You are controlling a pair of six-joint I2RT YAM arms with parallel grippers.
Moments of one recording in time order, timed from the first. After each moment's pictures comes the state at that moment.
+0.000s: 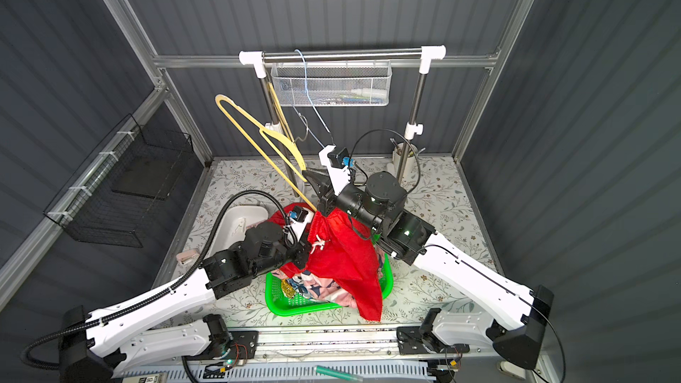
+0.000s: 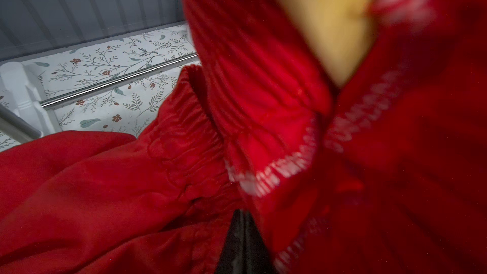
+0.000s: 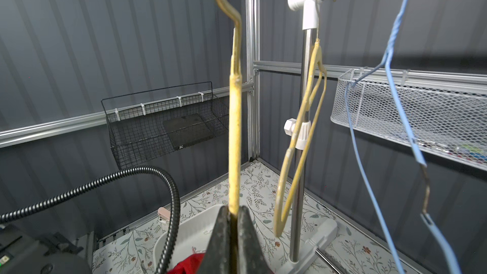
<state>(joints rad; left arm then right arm) -1.01 1.05 0.81 -0.21 -0.05 -0.26 0.91 1.21 1.29 0.06 -0.06 0.04</state>
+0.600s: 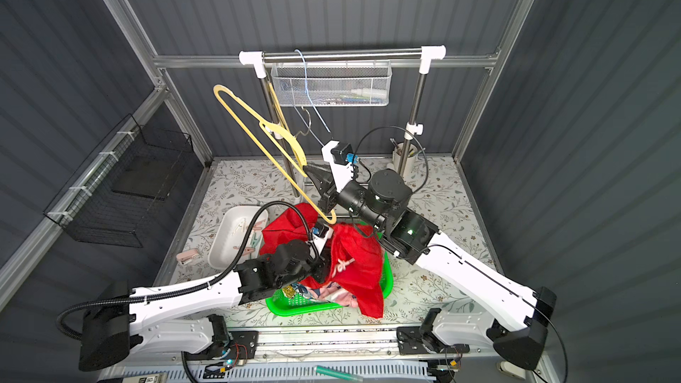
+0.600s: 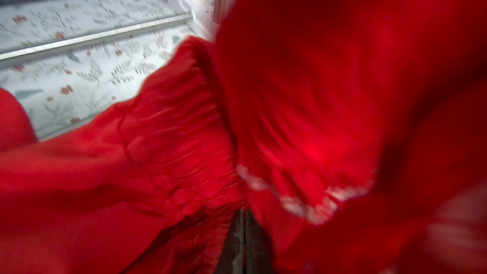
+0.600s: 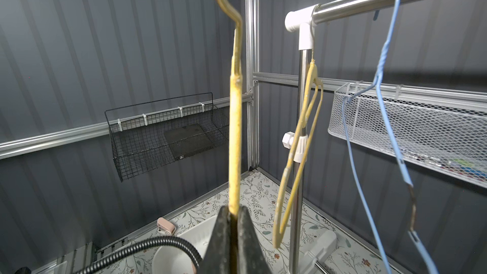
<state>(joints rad) -1.15 1.25 0.72 -0.02 -0.15 -0.37 0.91 1.19 1.31 0.06 -0.06 0.04</state>
